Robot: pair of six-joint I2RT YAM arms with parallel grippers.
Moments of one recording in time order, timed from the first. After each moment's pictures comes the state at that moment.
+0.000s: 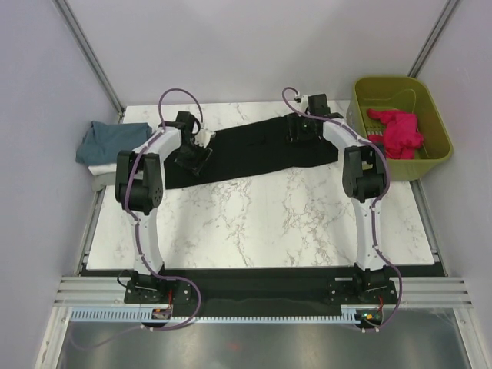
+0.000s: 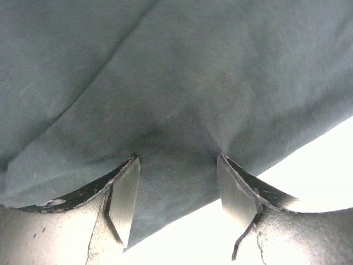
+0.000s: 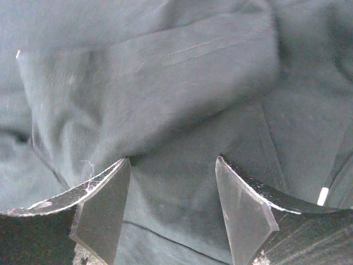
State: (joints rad) left arm -0.14 2.18 1.70 -0.83 0.14 0.39; right arm 0.19 2.39 1.95 -0.41 -0.23 0.01
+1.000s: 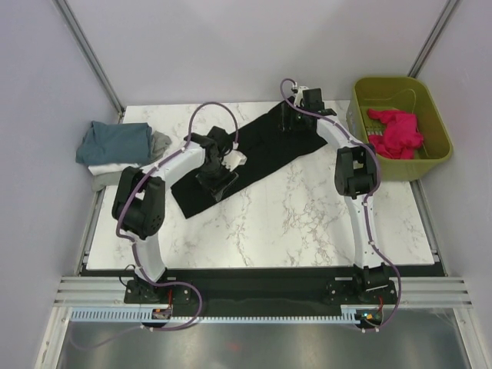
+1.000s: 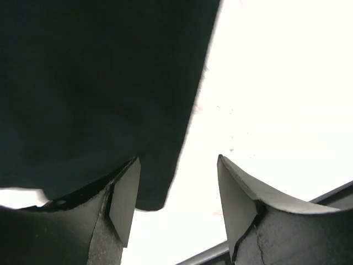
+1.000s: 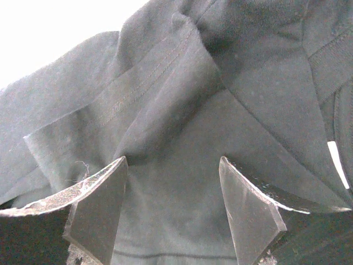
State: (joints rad) left arm -0.45 1.90 1.41 -0.96 0.10 0.37; right arm 0.20 2.58 2.25 -0.37 -0.25 0.13
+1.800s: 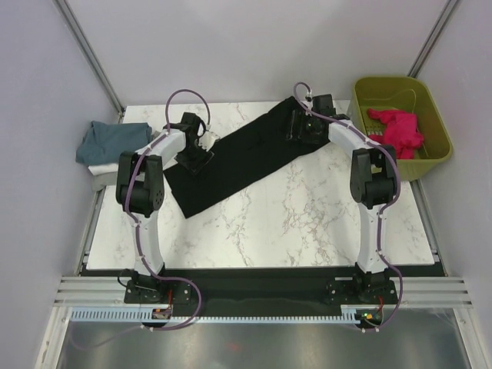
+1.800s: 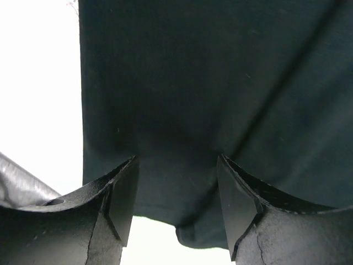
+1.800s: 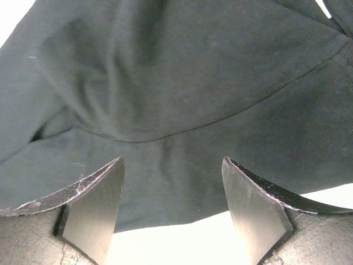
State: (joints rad) left arm -0.20 2.10 1.61 -0.79 0.00 0.50; right arm 0.18 2.24 1.80 -0.39 -0.23 0.30
